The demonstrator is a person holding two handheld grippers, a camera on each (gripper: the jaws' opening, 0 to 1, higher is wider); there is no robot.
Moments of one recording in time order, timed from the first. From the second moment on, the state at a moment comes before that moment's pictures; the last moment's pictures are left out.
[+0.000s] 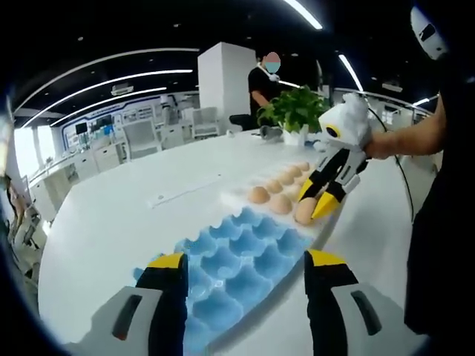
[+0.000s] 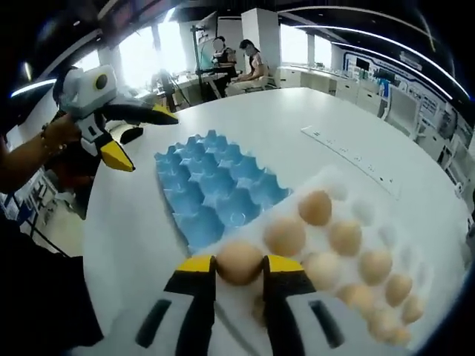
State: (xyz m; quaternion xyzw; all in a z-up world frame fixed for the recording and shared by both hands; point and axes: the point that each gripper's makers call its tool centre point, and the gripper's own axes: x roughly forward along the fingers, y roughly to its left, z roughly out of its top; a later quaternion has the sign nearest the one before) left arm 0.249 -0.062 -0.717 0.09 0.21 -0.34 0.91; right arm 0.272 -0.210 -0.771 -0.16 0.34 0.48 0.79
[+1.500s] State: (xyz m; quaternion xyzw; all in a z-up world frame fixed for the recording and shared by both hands) left arm 0.255 -0.059 -0.708 0.08 0.21 -0.34 0.91; right arm 0.271 -0.215 -0.754 -0.18 0.31 0.49 0.80
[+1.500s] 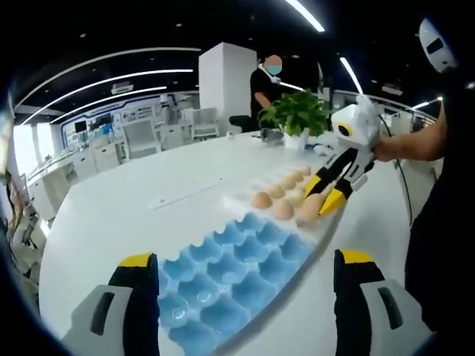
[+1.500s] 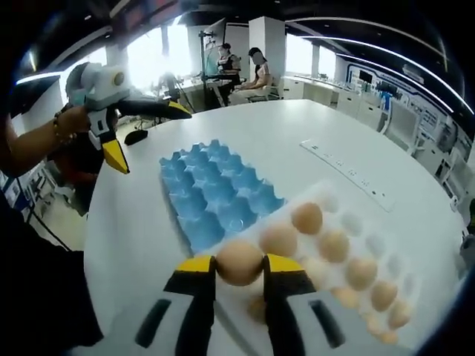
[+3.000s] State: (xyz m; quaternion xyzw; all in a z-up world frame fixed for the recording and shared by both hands) left arm 0.260 -0.022 -0.710 0.09 0.21 -0.35 0.91; right arm 0.257 -0.125 -0.749 -0.18 0.30 0.54 0.77
